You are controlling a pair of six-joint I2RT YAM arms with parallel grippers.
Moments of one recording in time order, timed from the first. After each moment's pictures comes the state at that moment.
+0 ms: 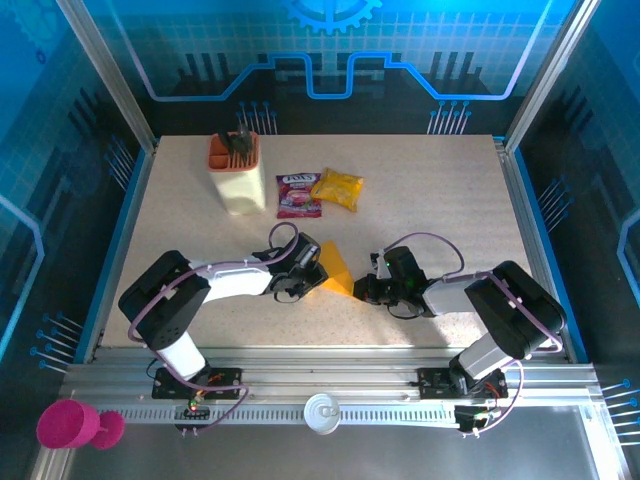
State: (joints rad) left arm -0.72 1.67 0.81 -0.16 0.06 -1.29; right arm 0.56 1.55 0.41 0.34 -0.44 0.78
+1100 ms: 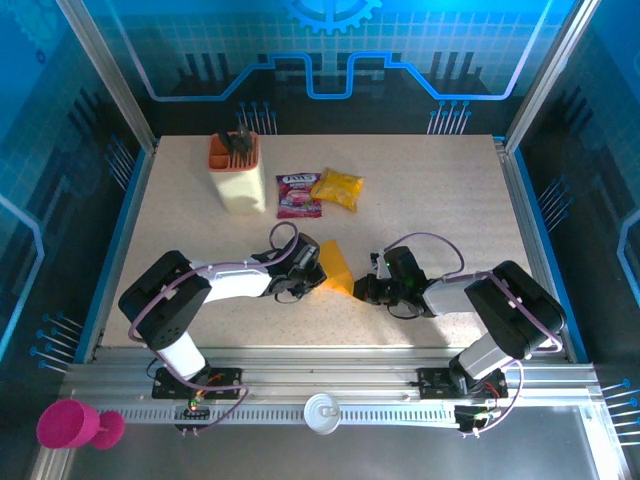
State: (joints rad) left arm -0.71 1.67 0.78 -0.08 0.07 -1.28; right arm 0.56 1.56 0.40 0.34 -0.44 0.78
